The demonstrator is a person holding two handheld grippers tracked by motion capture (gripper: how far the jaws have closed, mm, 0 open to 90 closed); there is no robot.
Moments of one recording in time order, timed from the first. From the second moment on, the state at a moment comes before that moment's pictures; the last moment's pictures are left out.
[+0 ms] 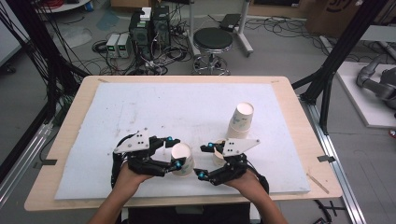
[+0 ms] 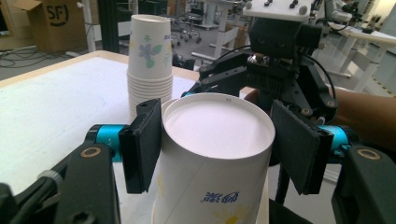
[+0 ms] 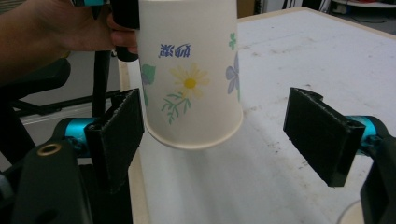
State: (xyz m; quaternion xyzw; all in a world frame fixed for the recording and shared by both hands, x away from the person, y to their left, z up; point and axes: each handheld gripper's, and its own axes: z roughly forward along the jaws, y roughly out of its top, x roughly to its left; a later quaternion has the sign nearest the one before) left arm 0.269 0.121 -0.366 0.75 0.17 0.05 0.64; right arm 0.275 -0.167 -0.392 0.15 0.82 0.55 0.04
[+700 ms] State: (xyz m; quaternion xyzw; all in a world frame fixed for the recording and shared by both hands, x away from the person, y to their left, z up) left arm 0.271 0.102 -0.365 0.74 0.15 0.01 0.65; right arm 0.273 -0.155 -0.399 0.12 0.82 0.56 0.01
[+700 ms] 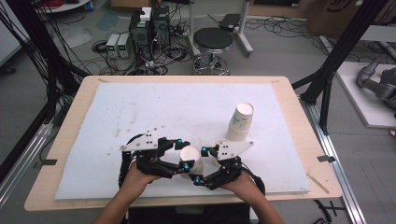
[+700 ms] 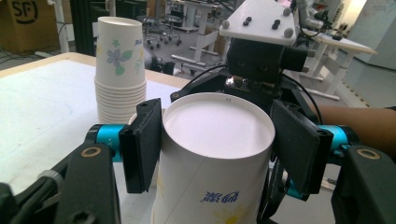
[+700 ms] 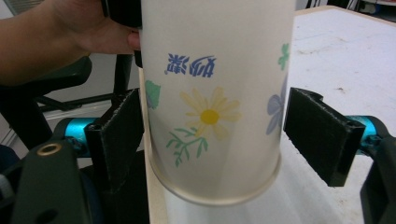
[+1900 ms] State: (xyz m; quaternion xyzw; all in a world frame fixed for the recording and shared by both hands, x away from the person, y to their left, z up) left arm 0.270 0.109 -0.361 0.75 0.14 -0.01 0.64; right arm 0.274 -0.153 -0.393 0.10 0.85 0.52 0.02
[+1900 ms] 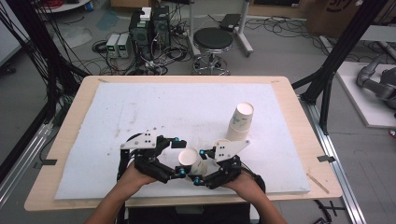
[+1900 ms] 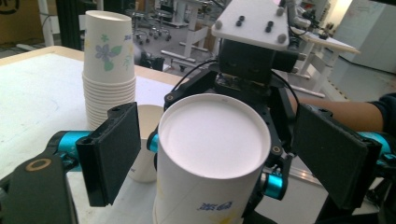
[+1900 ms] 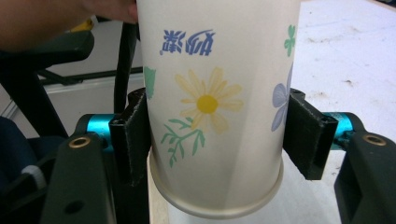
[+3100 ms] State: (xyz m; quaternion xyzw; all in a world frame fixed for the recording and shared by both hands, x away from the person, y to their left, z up) left arm 0.272 0.116 -0.347 0.86 0.08 -0.01 0.50; right arm 0.275 -0.130 -0.379 0.03 0.91 0.41 0.02
